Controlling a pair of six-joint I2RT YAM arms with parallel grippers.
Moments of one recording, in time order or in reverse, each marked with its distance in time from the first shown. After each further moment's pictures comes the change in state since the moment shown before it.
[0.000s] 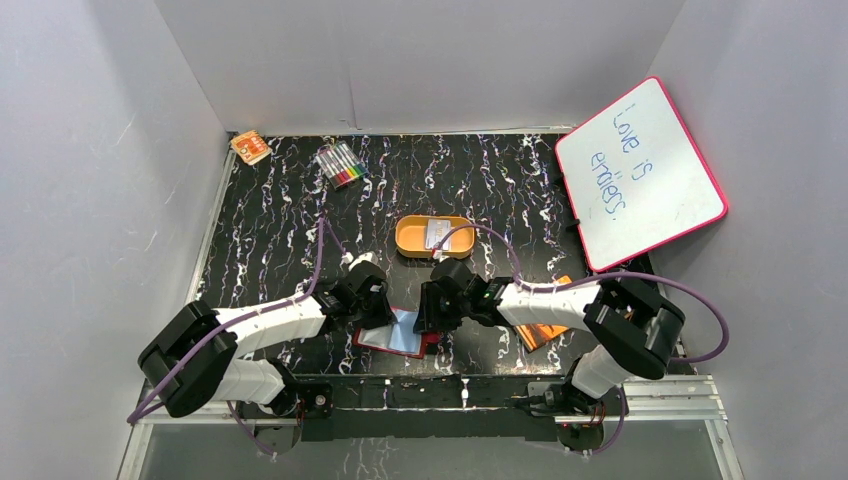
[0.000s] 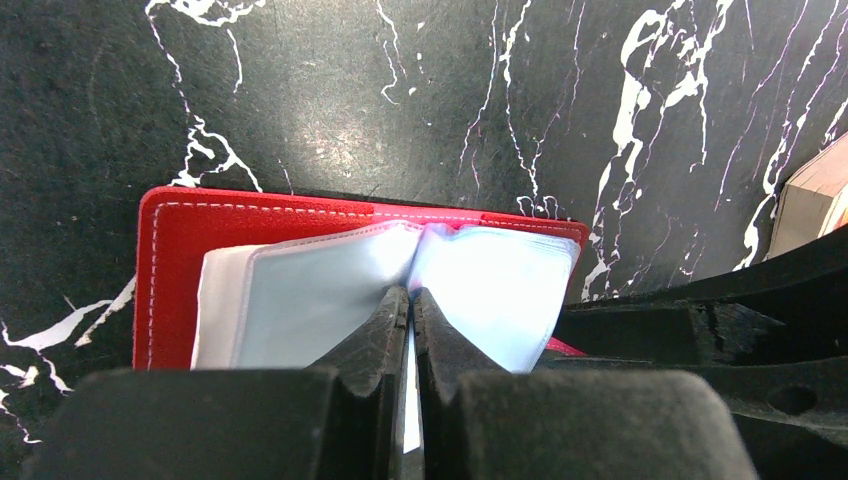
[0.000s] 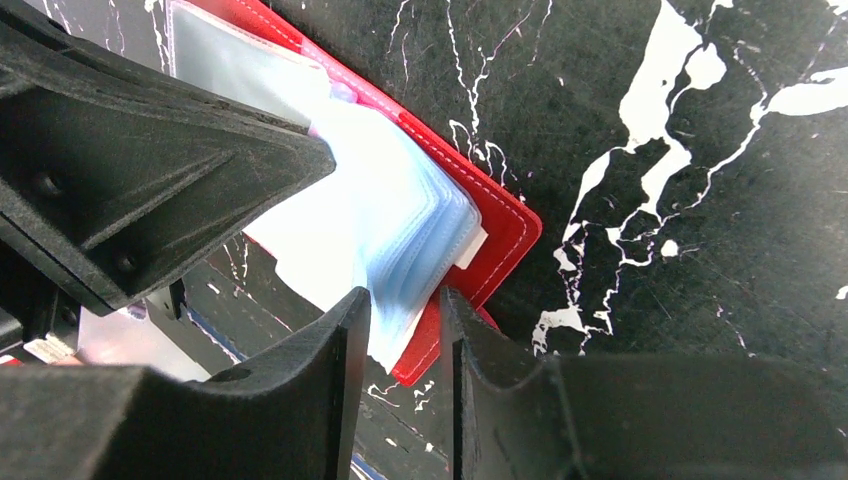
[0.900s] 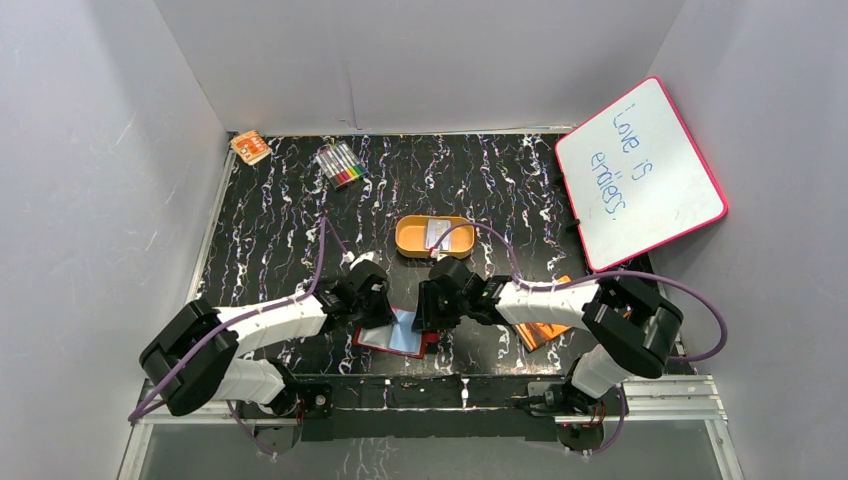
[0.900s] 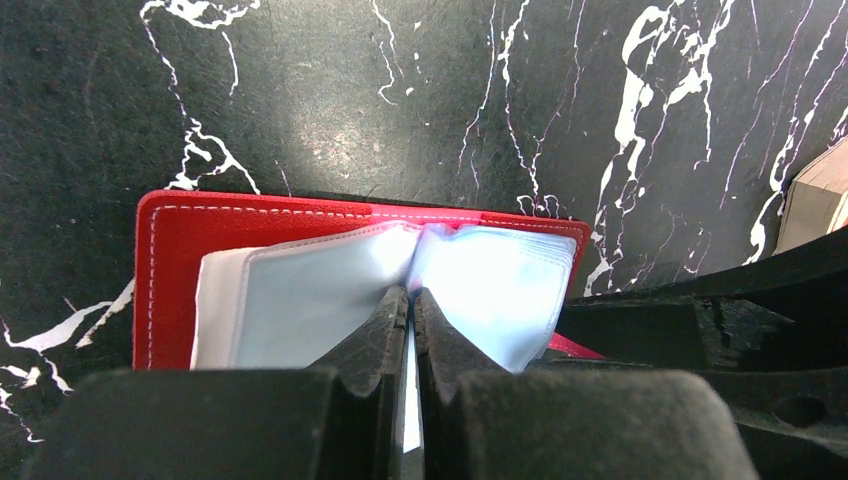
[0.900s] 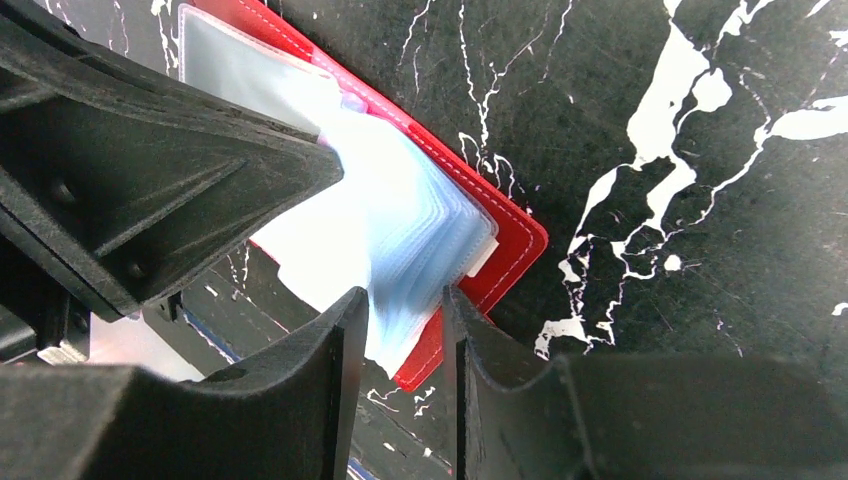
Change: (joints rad) left arm -0.001 0.011 0.014 -0.014 0.001 0.013; right arm 0.000 0.008 0.018 -0.003 0.003 -0.026
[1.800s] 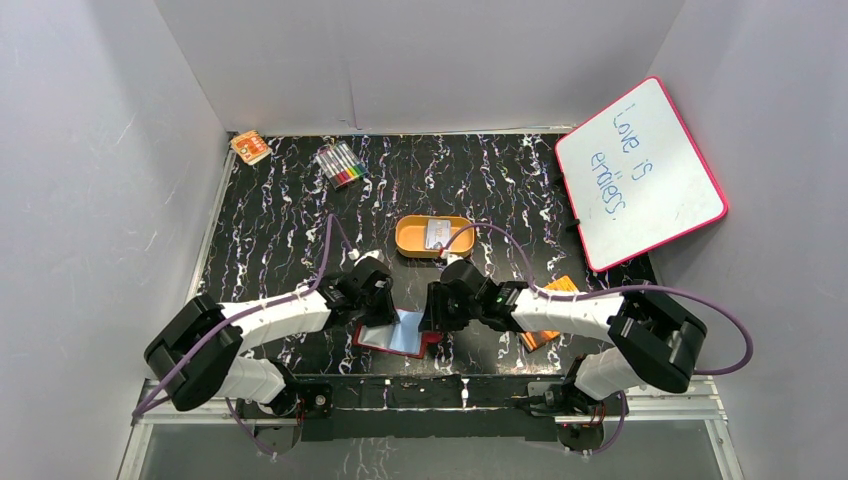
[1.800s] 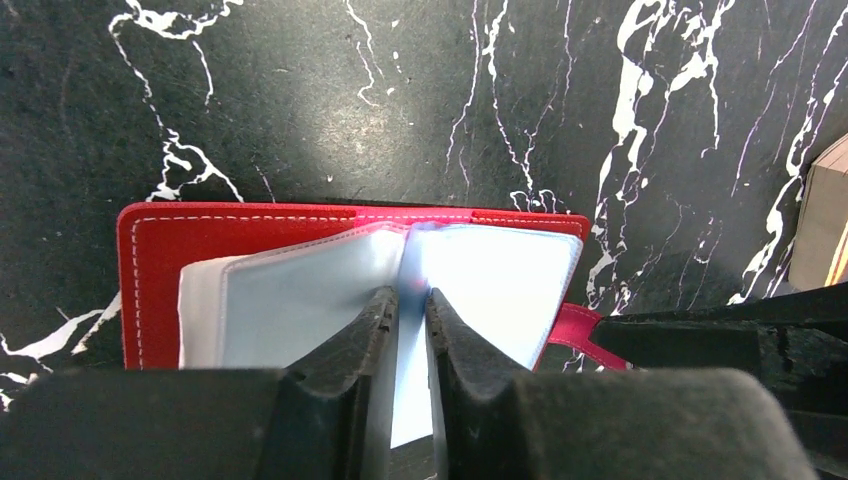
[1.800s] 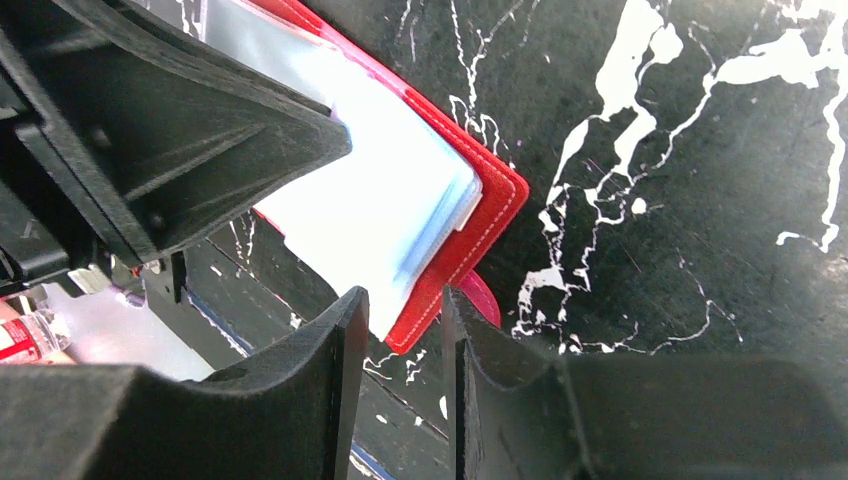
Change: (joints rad) left arm -0.002 0.028 0.043 -0.034 0.016 0.043; right arm 0.000 -0.124 -0.084 0.000 0.028 -0.002
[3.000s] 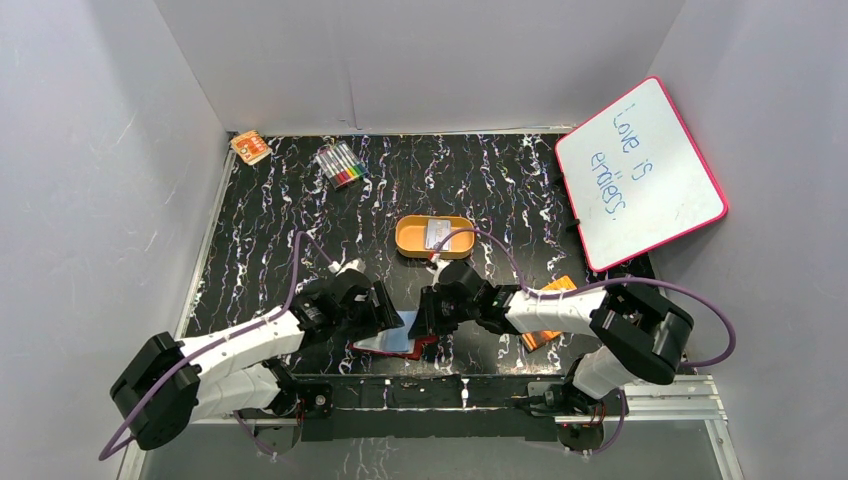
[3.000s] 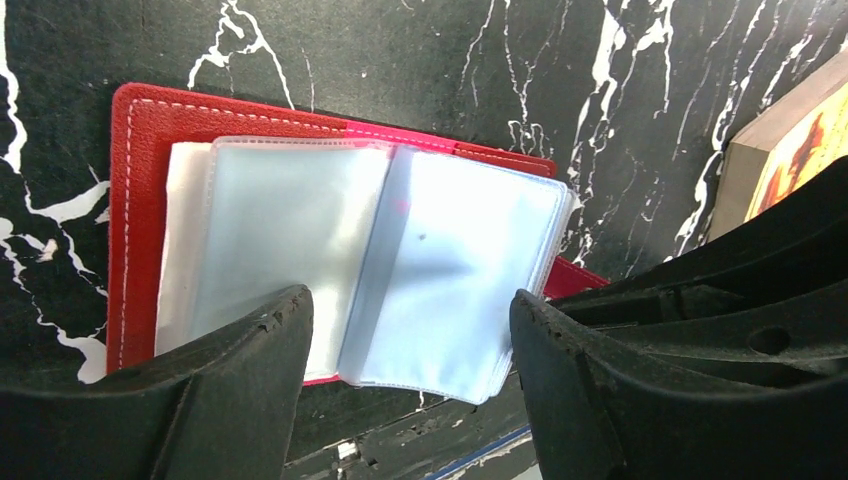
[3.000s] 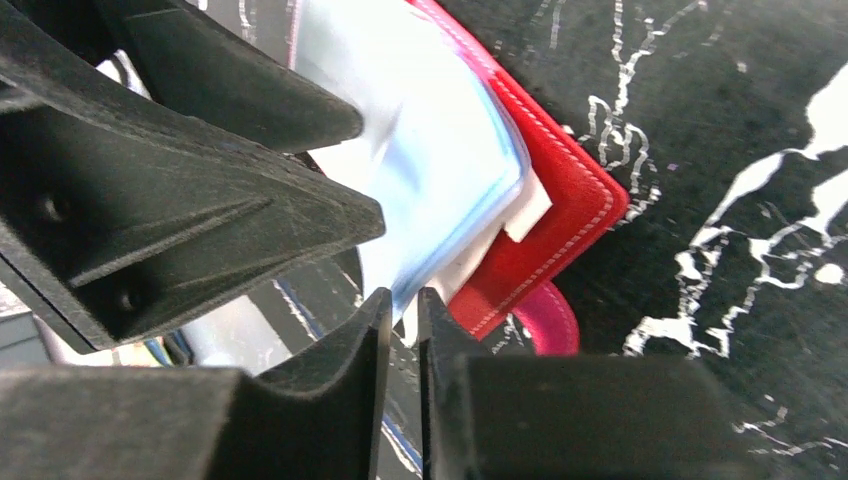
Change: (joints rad) left arm -0.001 -0.273 -0.125 -0.052 0.025 -0.145; right arm 0.000 0.076 -0.027 0.229 -0.196 0.025
